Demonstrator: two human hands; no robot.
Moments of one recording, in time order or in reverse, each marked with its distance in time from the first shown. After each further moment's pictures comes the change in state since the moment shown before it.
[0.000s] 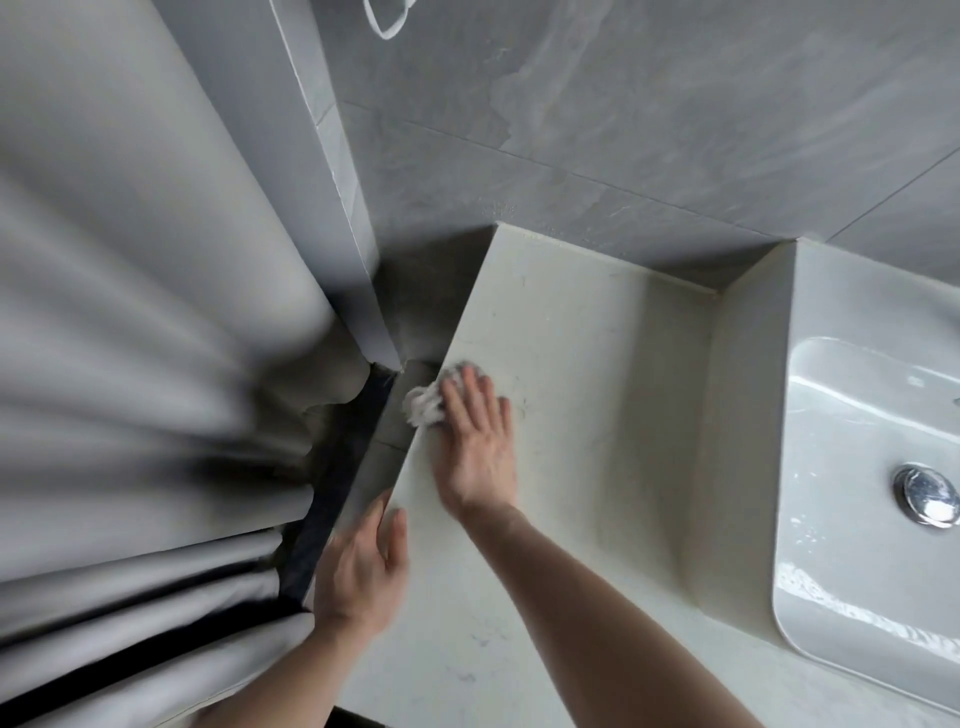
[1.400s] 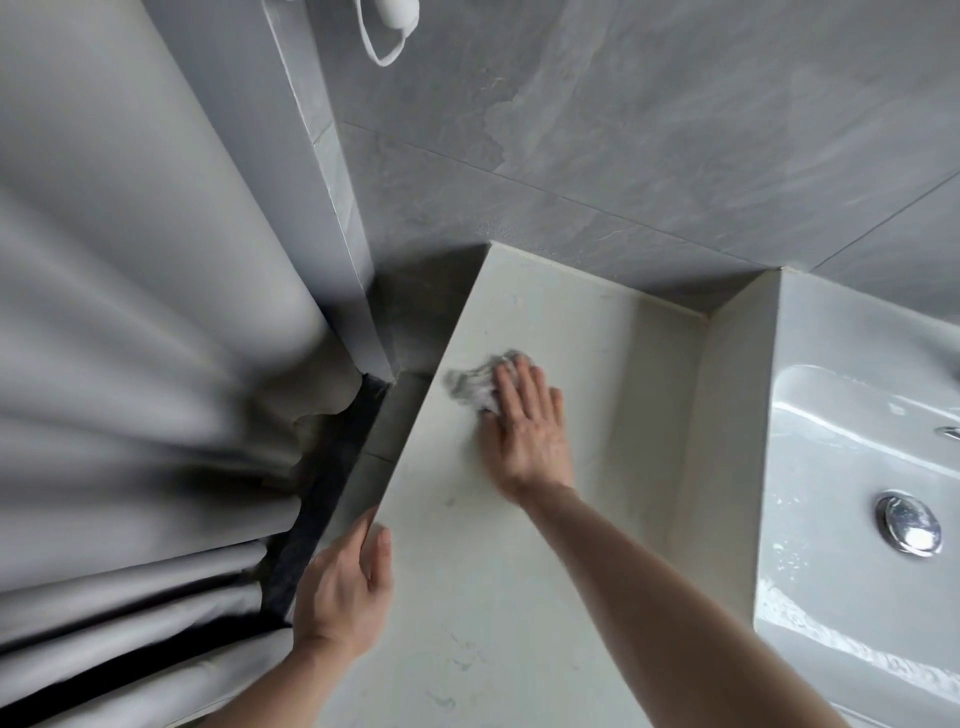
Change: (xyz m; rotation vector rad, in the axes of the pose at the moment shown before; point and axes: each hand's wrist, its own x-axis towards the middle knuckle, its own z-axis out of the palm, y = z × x) left_hand -0.003 0.005 -0.005 -0.006 0.004 -0.010; right_hand 0.032 0.075 -0.038 -0.165 0.013 0.008
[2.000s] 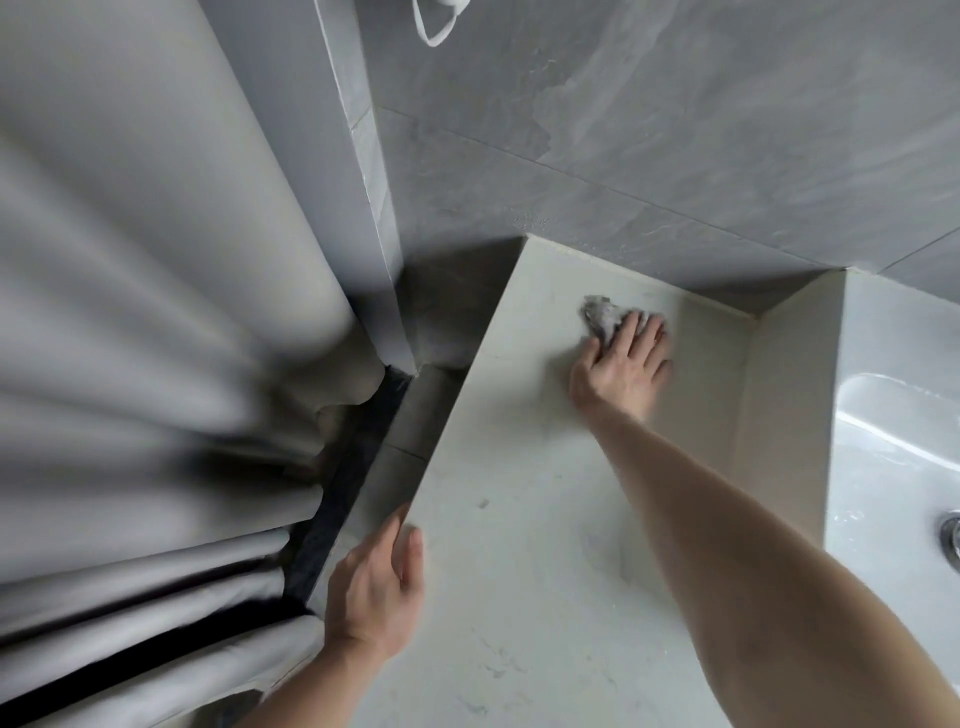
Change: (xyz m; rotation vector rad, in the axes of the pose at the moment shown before) left_hand 0.002 -0.009 0.009 0.026 -0.035 -0.029; right_hand 0.085 0.035 -0.021 -0.033 0.142 0.546
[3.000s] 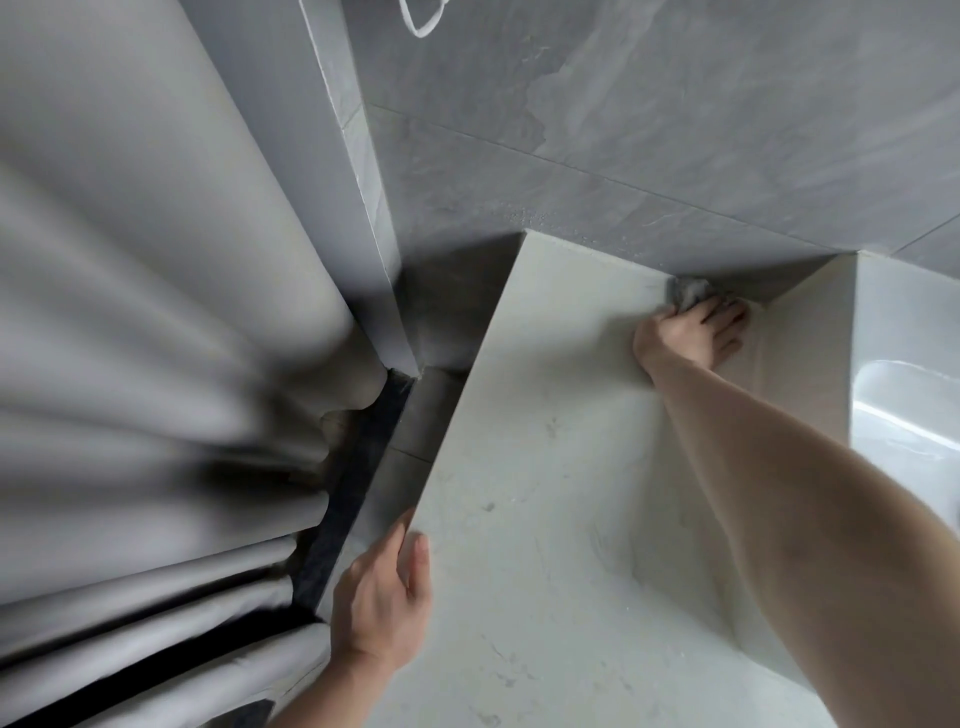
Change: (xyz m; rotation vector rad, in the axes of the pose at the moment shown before) left_hand 0.001 -0.003 0.004 0.007 0.014 -0.008; right_hand 0.079 0.028 -0.013 0.160 0.127 0.296
